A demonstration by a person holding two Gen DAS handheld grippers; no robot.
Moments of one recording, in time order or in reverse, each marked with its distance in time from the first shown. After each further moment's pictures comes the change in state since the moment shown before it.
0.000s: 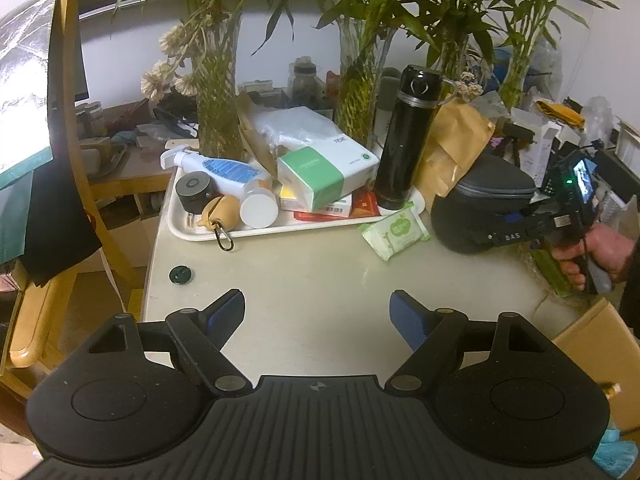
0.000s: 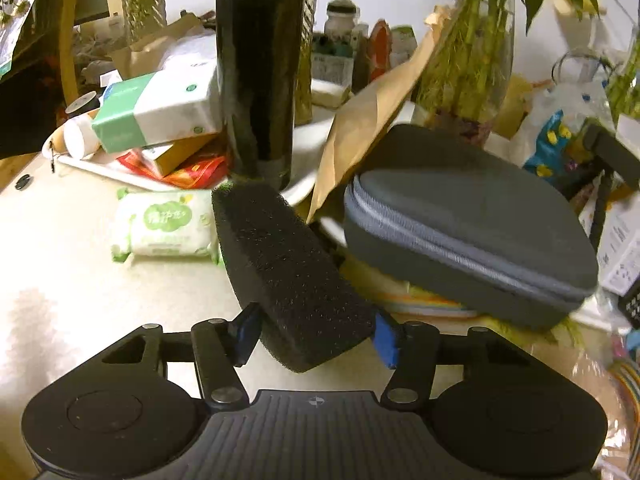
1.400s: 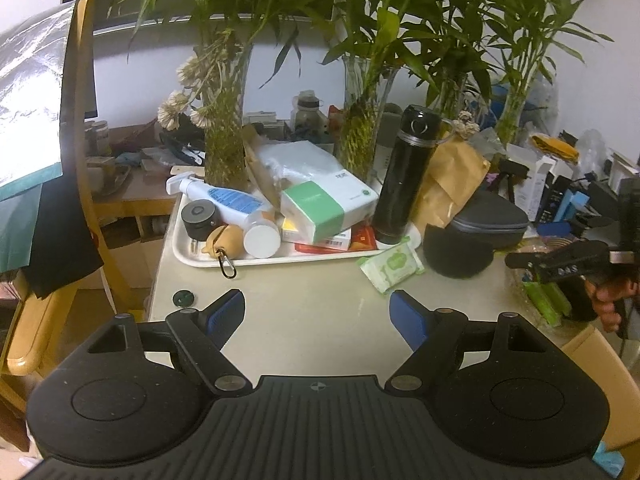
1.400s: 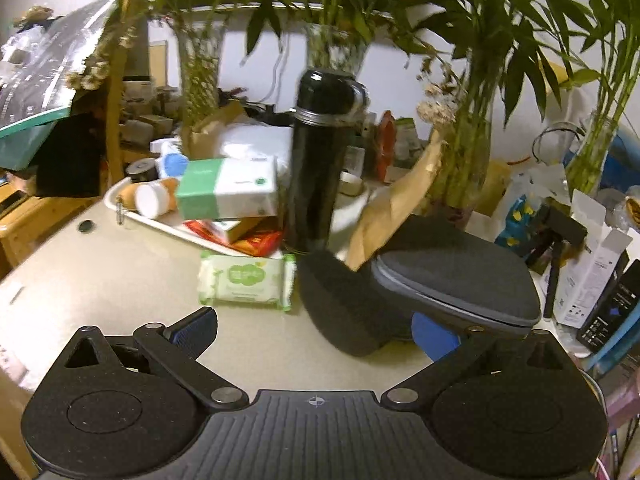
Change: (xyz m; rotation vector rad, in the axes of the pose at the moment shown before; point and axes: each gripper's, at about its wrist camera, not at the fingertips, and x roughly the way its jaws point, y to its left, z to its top) left arm -0.014 0.007 0.002 -0.035 -0.102 -0.014; right arm -0.109 0.041 -0.012 -0.039 -0.237 -0.020
